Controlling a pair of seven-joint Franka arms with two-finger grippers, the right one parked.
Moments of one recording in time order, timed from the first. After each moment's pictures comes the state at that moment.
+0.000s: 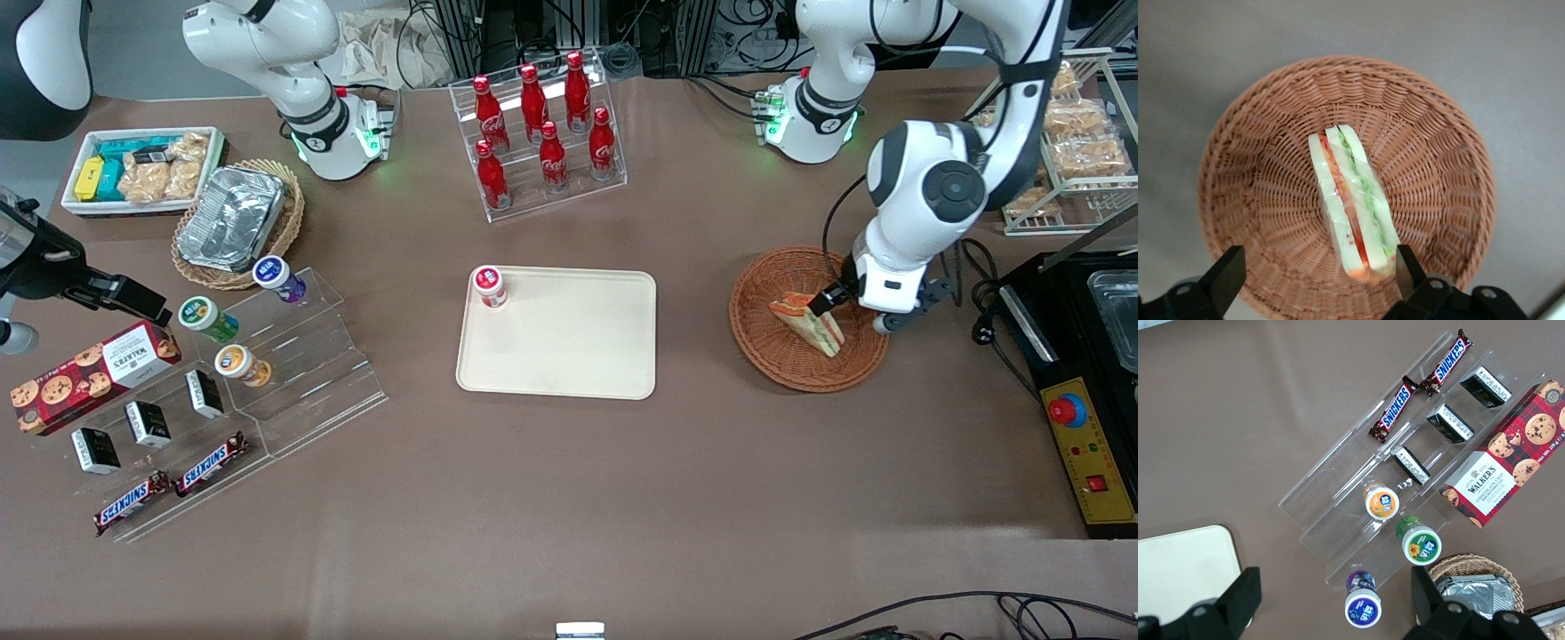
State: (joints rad) arm -0.13 -0.04 -0.04 -2.47 0.02 2.40 -0.77
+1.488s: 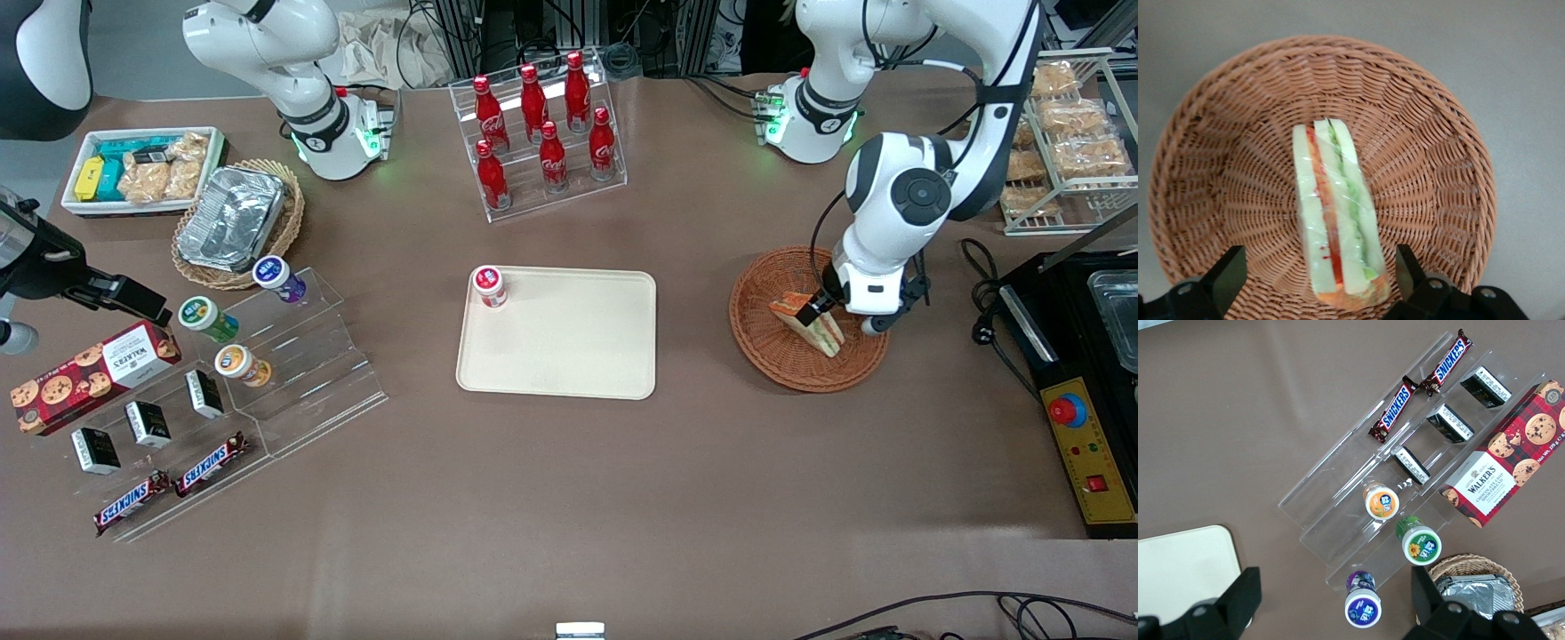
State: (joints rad) arm -0.14 0.02 -0.08 -2.47 0.04 2.49 -0.95
